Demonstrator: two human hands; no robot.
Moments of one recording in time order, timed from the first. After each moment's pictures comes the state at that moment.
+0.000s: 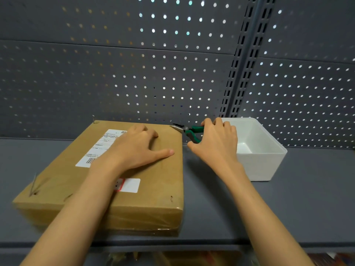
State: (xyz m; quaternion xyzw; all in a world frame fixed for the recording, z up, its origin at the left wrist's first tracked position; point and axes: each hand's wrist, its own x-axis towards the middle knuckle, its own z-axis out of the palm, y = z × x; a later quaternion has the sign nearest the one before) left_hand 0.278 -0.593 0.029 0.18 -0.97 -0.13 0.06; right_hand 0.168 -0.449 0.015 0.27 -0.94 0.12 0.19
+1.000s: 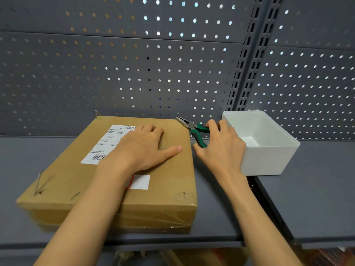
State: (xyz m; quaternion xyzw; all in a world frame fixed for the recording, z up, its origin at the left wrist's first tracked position) left_hand 0.282 -0.590 0.024 0.16 -0.98 -0.08 0.04; right_hand 0.172 -0.456 -0.026 0.24 -0.90 0.16 0.33
